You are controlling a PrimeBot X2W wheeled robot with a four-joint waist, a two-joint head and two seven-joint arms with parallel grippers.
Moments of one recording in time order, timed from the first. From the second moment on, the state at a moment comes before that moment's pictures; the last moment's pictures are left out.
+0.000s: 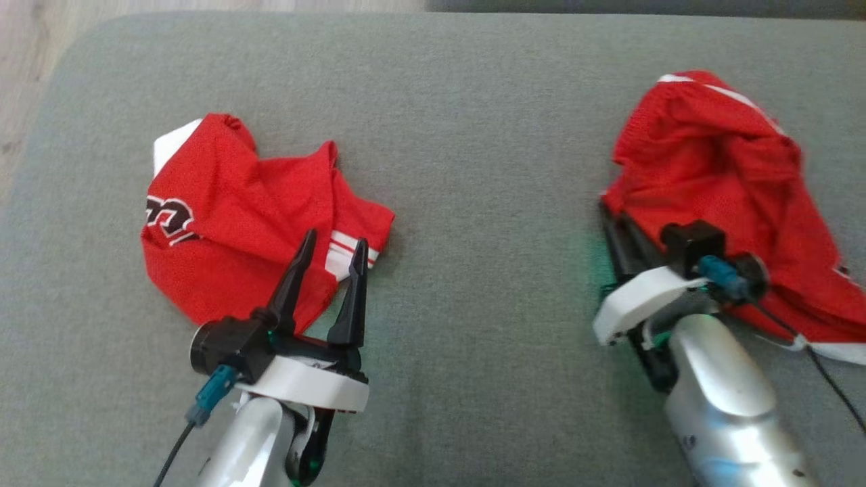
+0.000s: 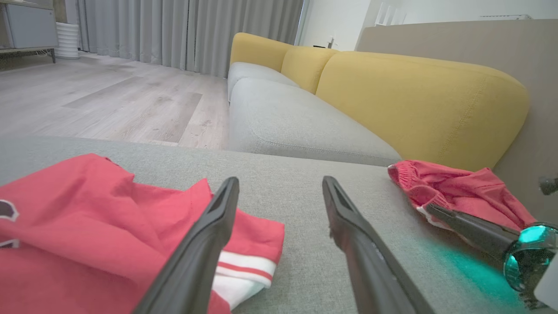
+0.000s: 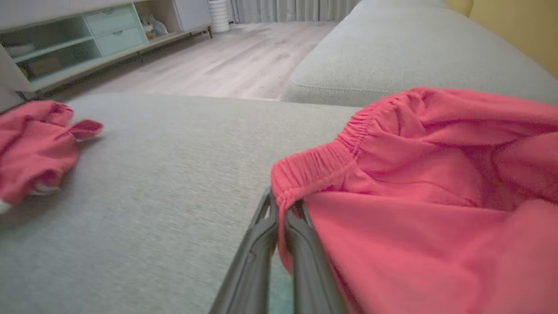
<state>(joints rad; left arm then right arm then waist) -0.22 0.05 -0.34 0.28 -0.32 -0.12 -0.25 -0.46 -0.06 0.19 0.73 0.06 0.13 -0.22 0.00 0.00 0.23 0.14</state>
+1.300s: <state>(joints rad) -0.23 0.05 -0.35 0.29 -0.32 -0.12 -0.25 -0.54 -0.13 0.44 0.69 0.59 0.13 0.09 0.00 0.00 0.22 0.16</state>
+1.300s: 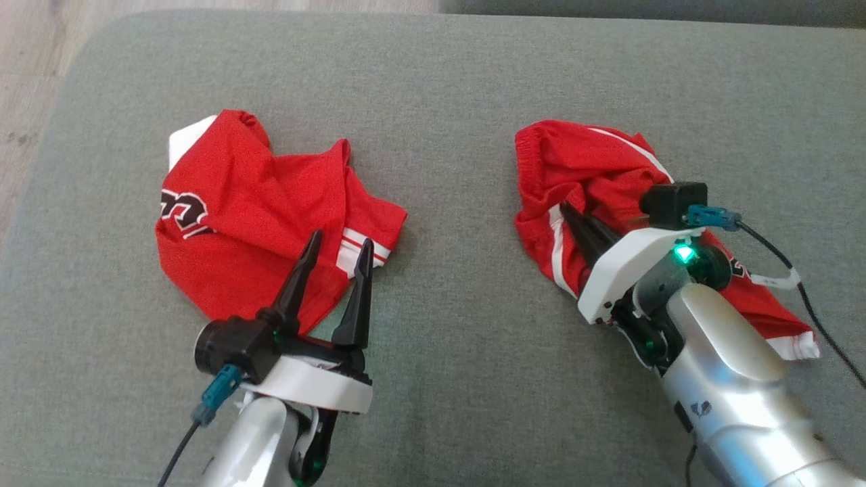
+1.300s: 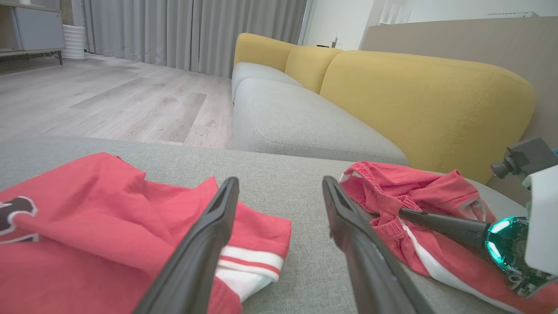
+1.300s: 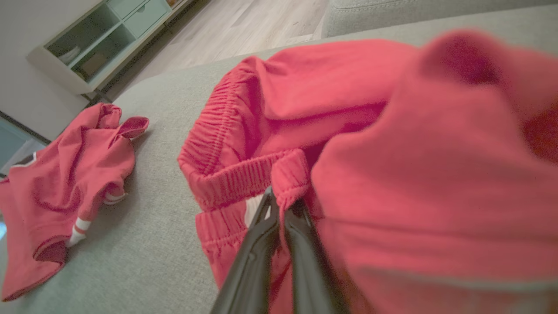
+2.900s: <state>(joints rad) -0.34 0.13 -0.49 0.37 -0.30 -0.12 -0.06 -0.07 -0.05 0.01 0.20 0.30 0.13 -0.25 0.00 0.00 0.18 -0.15</state>
